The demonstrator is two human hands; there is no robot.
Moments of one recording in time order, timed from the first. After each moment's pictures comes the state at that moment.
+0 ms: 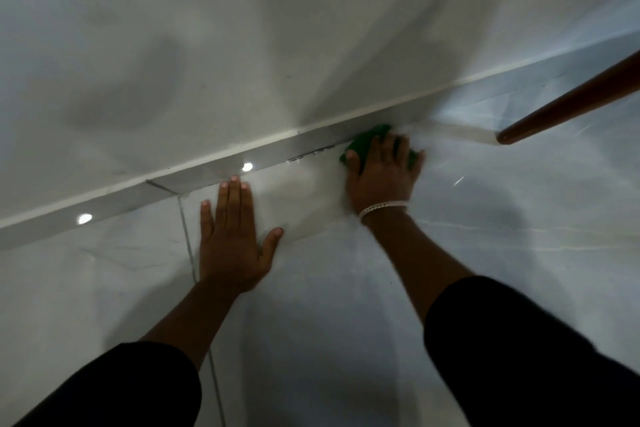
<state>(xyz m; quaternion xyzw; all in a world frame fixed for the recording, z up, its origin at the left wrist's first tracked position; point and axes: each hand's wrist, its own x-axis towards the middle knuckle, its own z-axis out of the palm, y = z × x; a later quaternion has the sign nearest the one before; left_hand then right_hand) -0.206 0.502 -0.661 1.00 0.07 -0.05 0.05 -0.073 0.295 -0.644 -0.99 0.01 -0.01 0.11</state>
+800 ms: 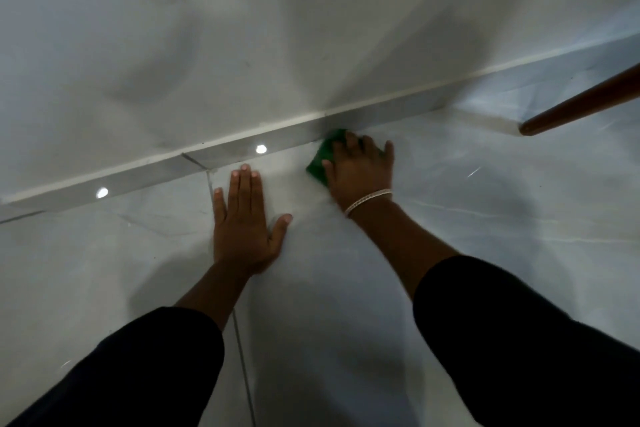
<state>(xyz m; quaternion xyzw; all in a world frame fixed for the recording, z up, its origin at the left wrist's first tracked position) -0.229 0.516 -0.661 0.99 0.10 -0.06 0.07 -0.100 0.340 -0.626 -0.98 -0.16 0.08 0.06</state>
